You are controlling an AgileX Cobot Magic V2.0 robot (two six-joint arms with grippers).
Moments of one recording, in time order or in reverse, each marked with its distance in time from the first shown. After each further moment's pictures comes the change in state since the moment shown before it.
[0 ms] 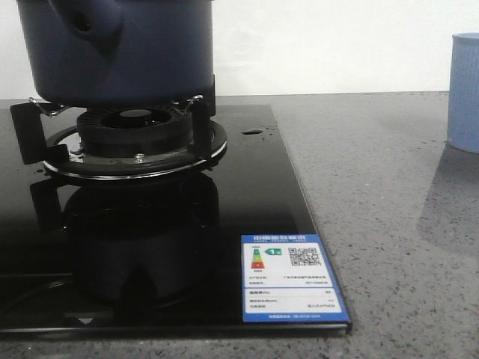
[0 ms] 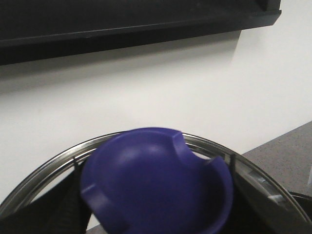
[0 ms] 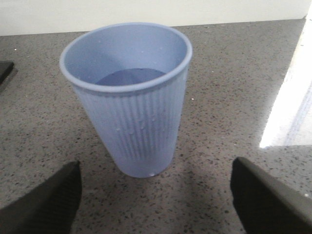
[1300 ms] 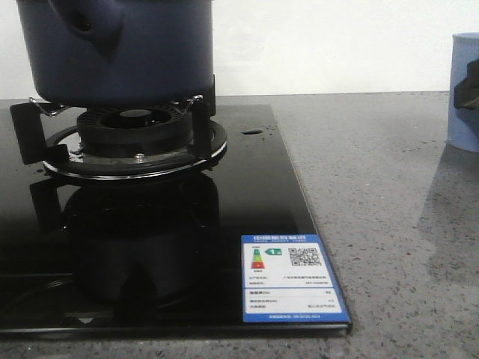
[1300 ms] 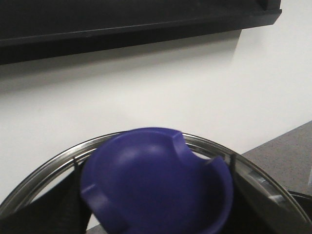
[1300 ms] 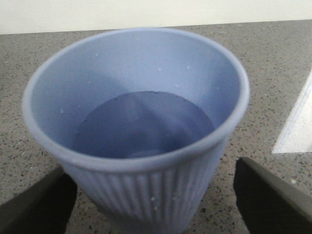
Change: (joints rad) left arm 0.000 0.000 0.000 0.000 0.000 -0.002; right arm 0.046 0.369 -0.116 -0.004 -0.244 0.039
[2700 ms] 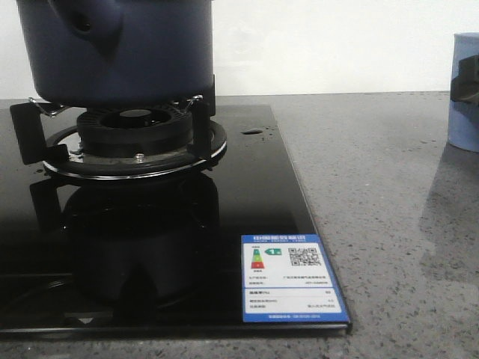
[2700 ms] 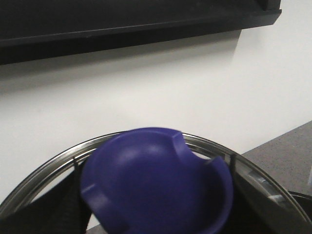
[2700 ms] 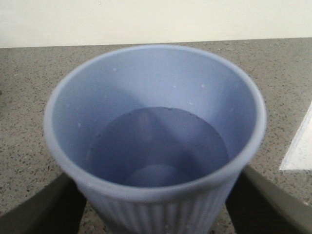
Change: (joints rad) left arm 0.000 0.000 0.000 0.000 0.000 0.000; right arm 0.000 0.033 0.000 -0.102 -0.081 0.087
